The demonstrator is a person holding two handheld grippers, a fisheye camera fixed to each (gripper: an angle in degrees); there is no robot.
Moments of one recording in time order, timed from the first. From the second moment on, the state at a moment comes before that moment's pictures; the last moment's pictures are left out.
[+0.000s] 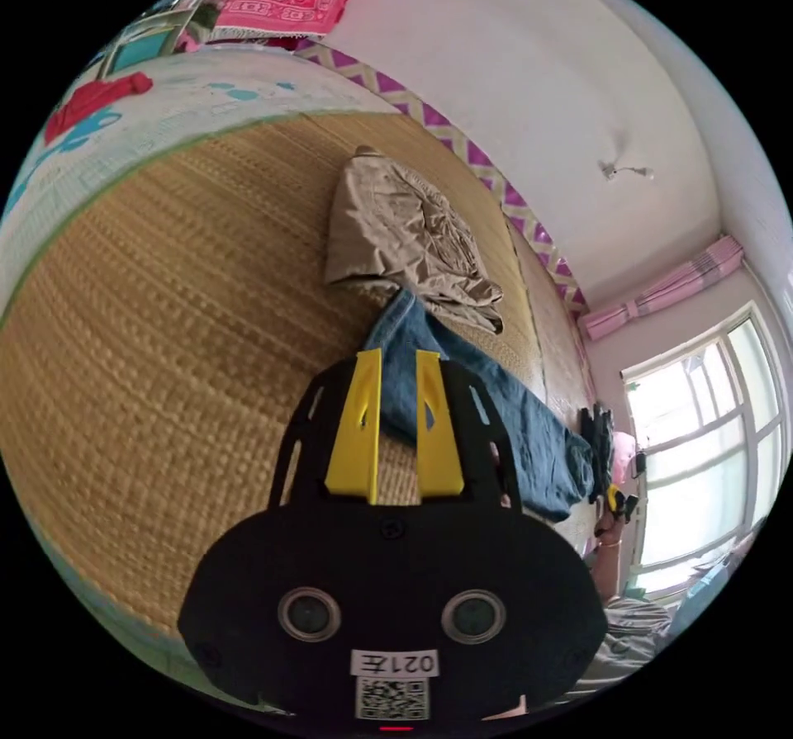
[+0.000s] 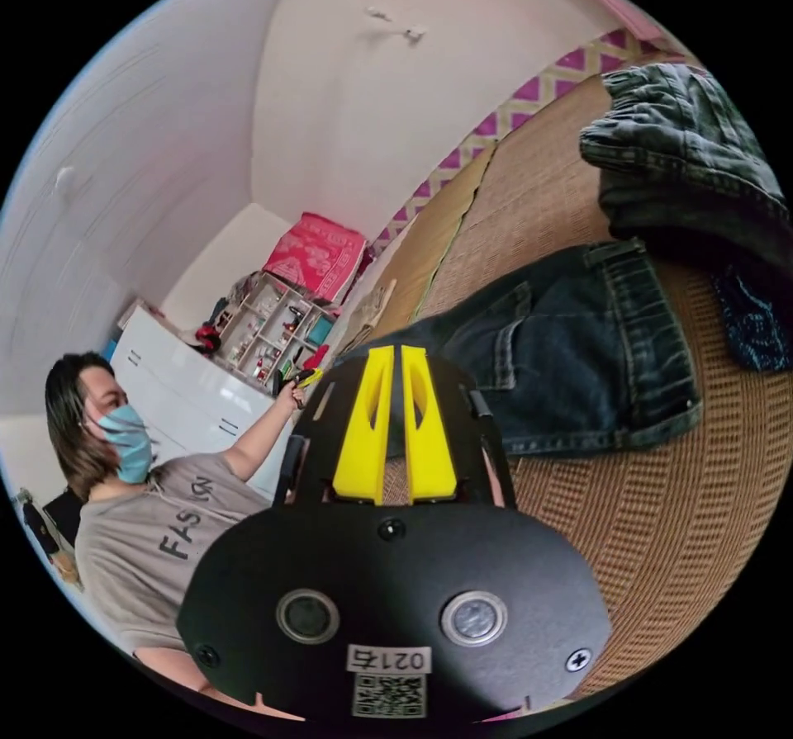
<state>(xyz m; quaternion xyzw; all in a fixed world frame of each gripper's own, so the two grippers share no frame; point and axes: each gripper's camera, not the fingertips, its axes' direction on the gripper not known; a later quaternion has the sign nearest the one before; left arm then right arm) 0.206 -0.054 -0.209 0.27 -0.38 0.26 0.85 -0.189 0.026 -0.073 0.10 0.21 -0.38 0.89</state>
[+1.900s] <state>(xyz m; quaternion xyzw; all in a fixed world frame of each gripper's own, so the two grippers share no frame) 0.103 0.131 0.393 -0.10 -0.48 0.54 0.68 -0.042 0.156 -0.172 0.23 0.12 -0.34 0.91</state>
